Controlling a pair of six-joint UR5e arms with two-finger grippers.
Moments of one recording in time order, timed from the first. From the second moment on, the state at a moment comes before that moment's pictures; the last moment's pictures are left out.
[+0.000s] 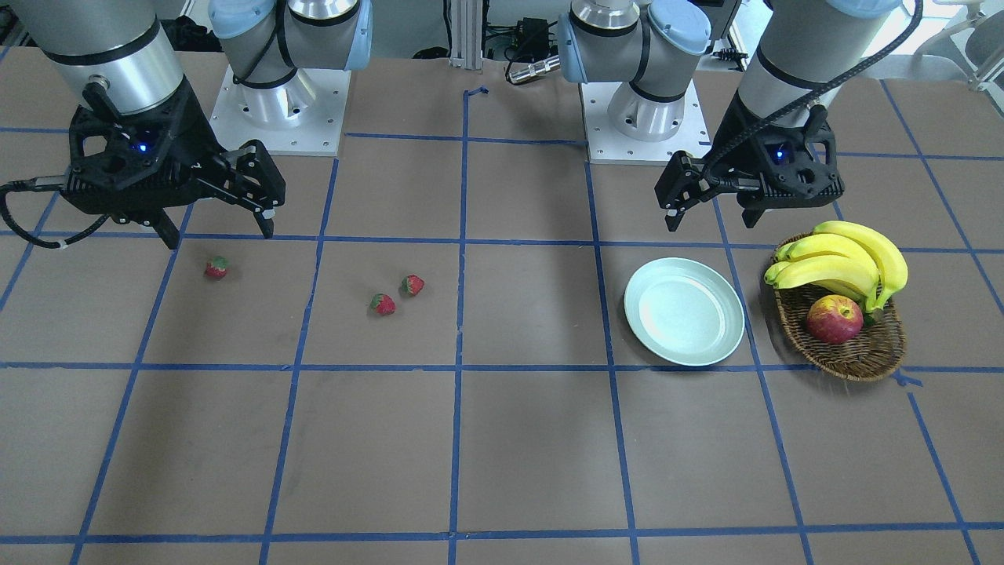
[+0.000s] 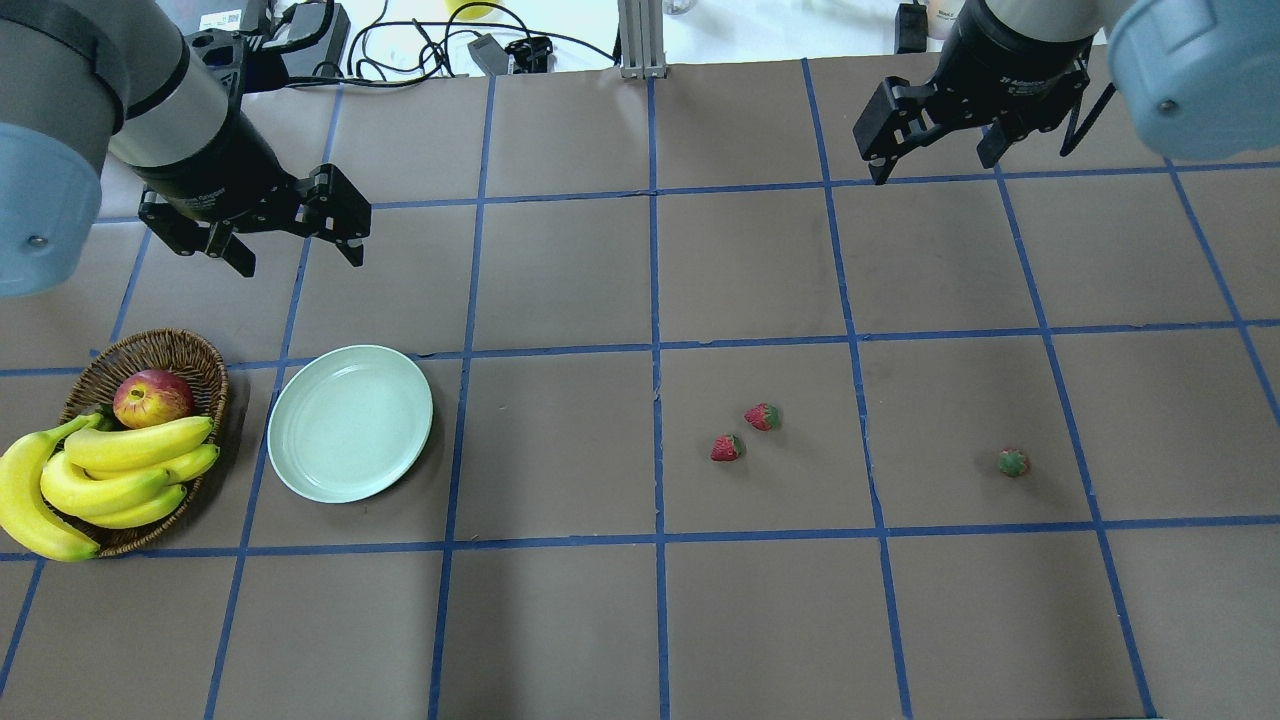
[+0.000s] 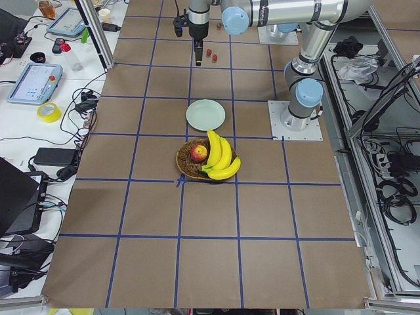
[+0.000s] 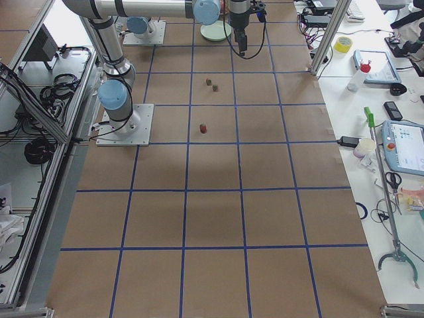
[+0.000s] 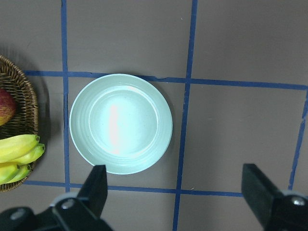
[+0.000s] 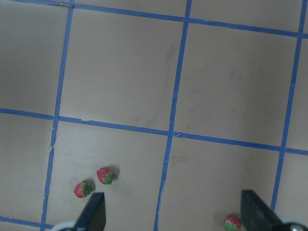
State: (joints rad) left arm -1.49 -1.53 -1.68 -1.46 1.59 0.01; right arm 1.56 -1.53 1.54 -1.70 -1.53 -0.15
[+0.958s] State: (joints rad) left arm -1.49 -1.53 -1.68 -1.46 1.59 0.01; right arm 1.55 -1.52 1.54 -1.58 -1.53 -0.15
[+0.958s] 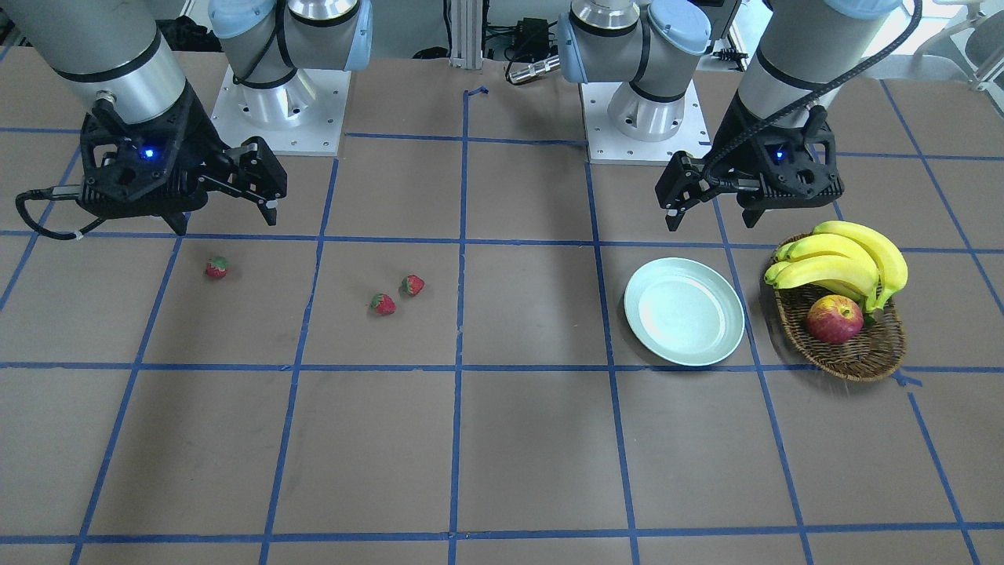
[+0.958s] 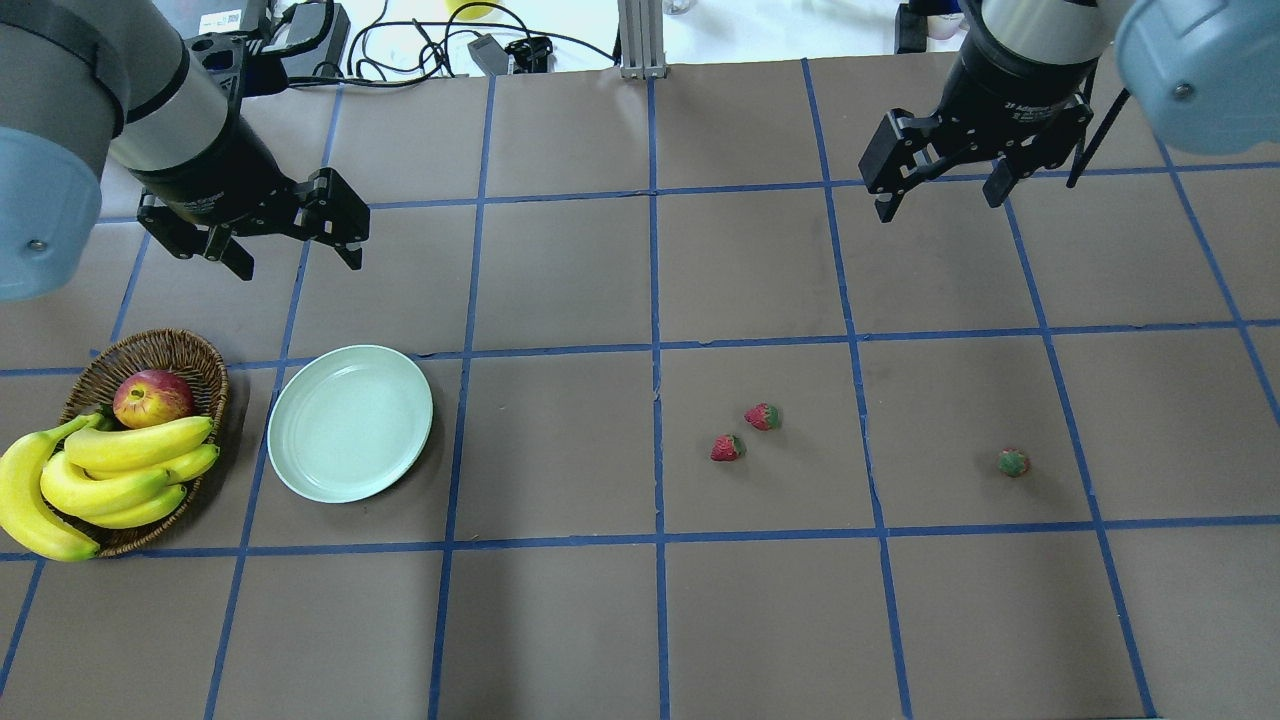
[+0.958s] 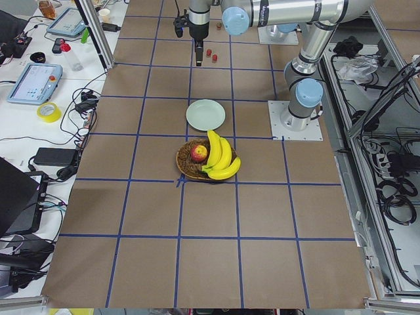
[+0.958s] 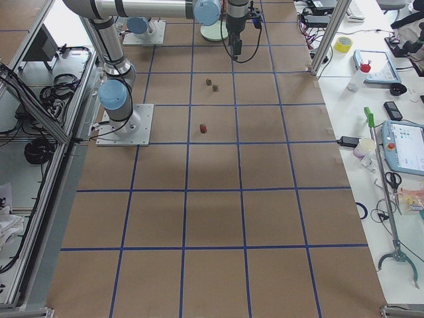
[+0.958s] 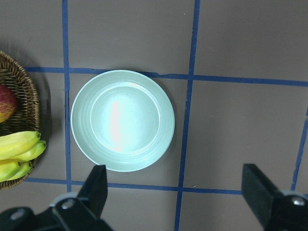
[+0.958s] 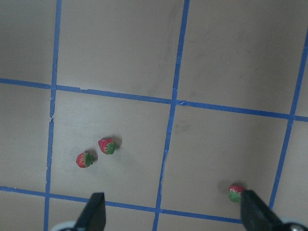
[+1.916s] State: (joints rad) left arm -1.49 -1.52 -1.70 -1.45 1.61 0.01; right arm 1.59 -1.55 1.52 -1.57 -1.51 0.05
